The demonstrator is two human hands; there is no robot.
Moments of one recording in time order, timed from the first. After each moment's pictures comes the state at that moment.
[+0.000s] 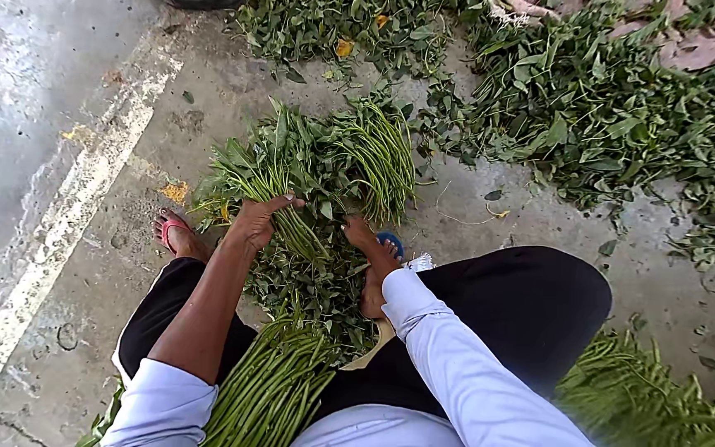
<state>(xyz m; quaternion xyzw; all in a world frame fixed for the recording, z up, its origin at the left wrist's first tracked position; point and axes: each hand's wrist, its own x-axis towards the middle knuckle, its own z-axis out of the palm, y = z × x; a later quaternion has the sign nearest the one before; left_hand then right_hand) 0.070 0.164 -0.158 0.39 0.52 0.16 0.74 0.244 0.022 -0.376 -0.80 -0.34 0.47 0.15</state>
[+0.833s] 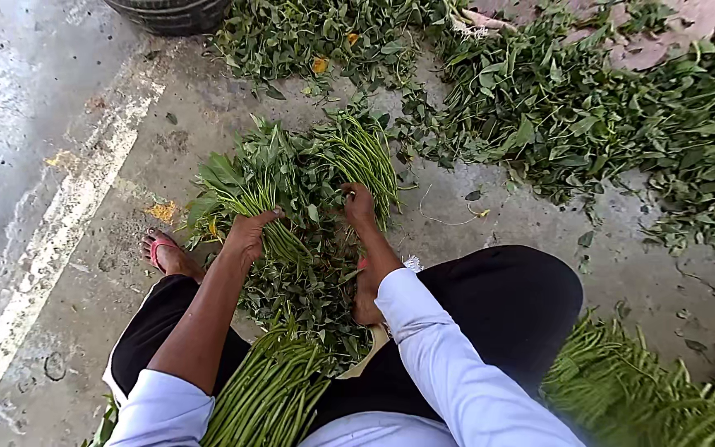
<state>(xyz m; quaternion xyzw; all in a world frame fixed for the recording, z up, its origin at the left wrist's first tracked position) 0.079 0.160 -0.179 0.41 0.58 0.16 0.69 0.284 0.048 -0.289 -0.83 -0.30 0.32 0.34</state>
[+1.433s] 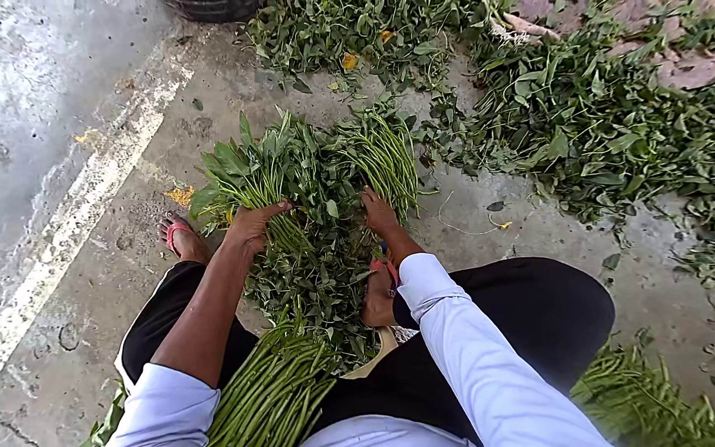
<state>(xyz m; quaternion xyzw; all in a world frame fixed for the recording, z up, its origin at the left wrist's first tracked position) 0.059 0.171 -0.159 0.38 0.61 0.16 0.68 0.311 0.036 -0.350 -0.81 -0.48 0.32 0.07</state>
